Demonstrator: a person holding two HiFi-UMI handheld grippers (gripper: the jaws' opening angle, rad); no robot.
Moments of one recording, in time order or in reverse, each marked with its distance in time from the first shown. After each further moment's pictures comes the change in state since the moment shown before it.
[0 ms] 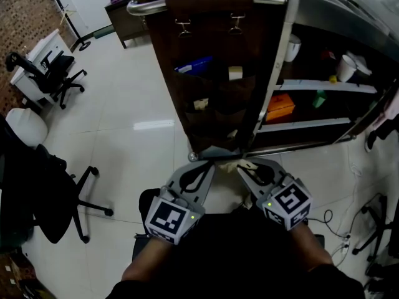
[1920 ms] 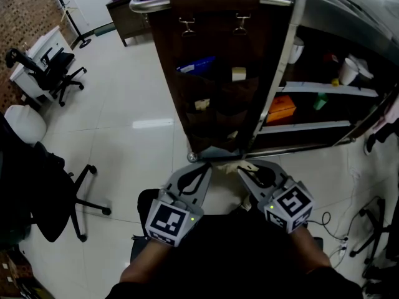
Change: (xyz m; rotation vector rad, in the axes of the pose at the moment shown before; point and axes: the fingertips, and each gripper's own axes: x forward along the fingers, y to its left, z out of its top) left arm -0.003 0.009 -0.011 0.007 0.032 0.046; right arm 0.001 0.000 0.005 0.019 -0.029 0.015
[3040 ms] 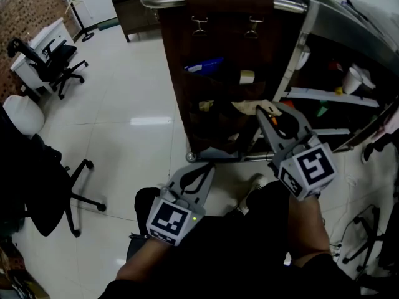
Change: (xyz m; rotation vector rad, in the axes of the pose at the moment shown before) left arm 0.004 0.004 0.003 -0.010 -0.019 -0.006; right arm 0.007 -0.076 0.138 -0.267 -0.201 -0.217
